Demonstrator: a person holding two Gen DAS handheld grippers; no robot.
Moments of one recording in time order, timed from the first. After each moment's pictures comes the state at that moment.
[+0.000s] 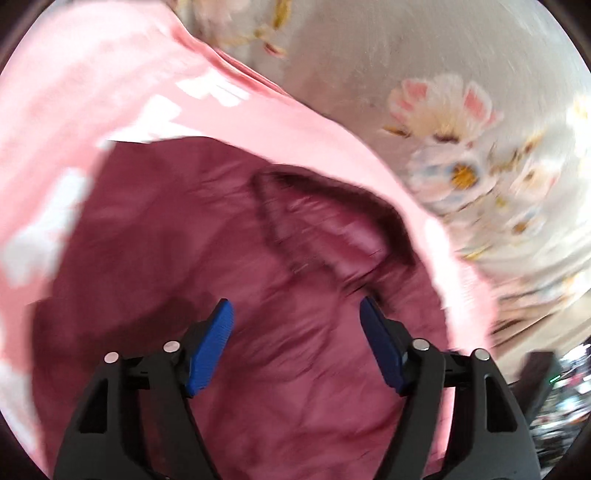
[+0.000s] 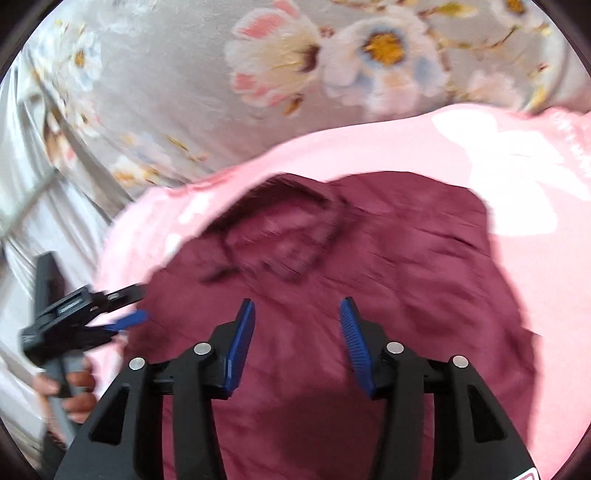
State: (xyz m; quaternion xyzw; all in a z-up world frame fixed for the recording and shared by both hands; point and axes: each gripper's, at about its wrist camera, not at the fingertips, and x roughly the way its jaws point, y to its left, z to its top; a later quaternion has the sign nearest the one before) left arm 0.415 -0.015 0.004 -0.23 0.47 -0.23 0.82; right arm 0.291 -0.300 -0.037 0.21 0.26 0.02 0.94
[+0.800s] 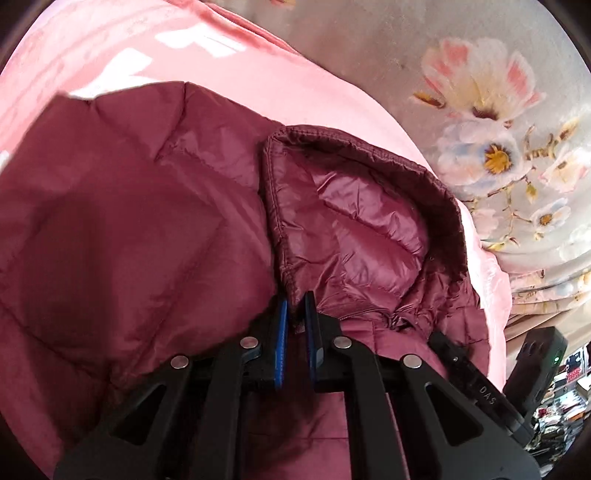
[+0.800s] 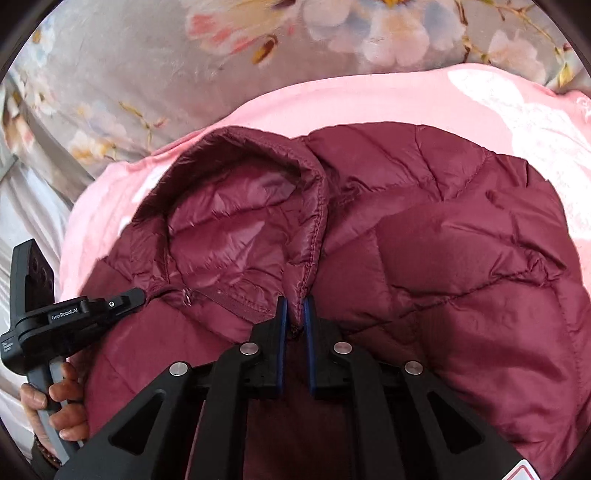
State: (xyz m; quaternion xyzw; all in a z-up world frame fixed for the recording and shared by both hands) left arm 0.453 -0.045 -0.057 -0.19 0.47 -0.23 0.83; right arm 0.373 -0.309 -0.091 0.16 0.31 -0.02 0.94
